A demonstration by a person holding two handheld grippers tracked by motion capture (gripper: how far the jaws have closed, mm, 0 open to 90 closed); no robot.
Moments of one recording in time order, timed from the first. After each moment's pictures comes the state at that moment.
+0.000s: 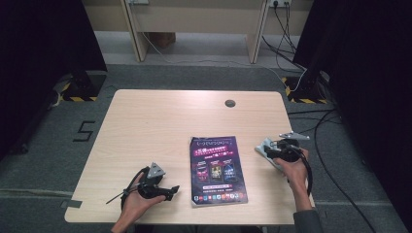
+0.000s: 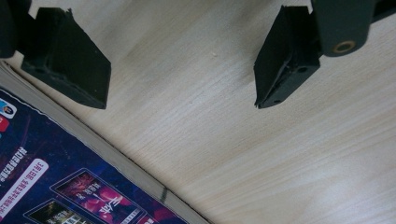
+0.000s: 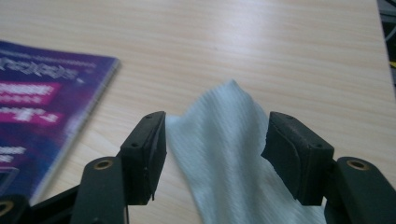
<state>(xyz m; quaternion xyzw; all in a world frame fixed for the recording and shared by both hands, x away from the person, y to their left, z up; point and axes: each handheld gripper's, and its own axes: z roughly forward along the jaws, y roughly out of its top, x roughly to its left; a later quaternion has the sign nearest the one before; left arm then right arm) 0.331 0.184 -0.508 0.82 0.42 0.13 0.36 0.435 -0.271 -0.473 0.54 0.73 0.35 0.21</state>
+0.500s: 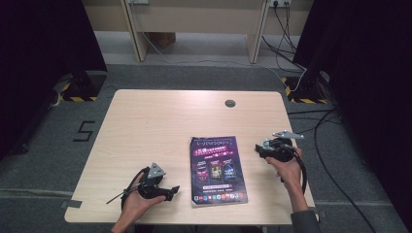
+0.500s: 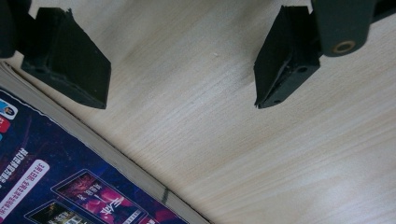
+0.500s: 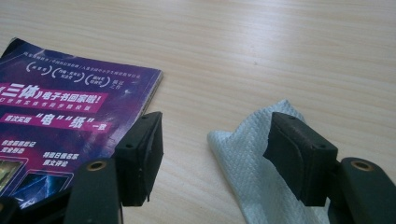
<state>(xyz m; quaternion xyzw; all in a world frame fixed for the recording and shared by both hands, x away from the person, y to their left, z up) 0.331 0.183 -0.508 0.82 0.42 0.13 0.36 0.432 -0.248 -0.464 0.52 0.74 0.37 0.20</state>
